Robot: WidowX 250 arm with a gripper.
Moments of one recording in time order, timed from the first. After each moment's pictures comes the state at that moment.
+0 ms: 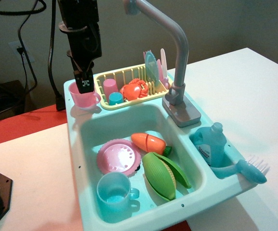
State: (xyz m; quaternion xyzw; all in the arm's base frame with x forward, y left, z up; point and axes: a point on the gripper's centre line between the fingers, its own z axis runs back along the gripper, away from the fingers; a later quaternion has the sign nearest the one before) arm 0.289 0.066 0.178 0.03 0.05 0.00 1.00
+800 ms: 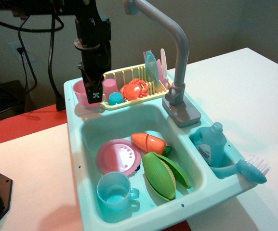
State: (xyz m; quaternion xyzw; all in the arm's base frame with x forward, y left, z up) arm 0.297 0.067 0.144 0.03 0.07 -0.01 1.00
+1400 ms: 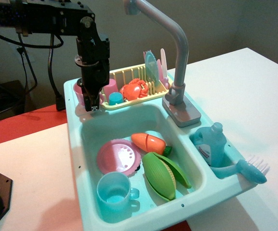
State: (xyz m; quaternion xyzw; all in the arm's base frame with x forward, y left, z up) arm 0.287 0.066 0.122 0.04 0.08 -0.01 1.00
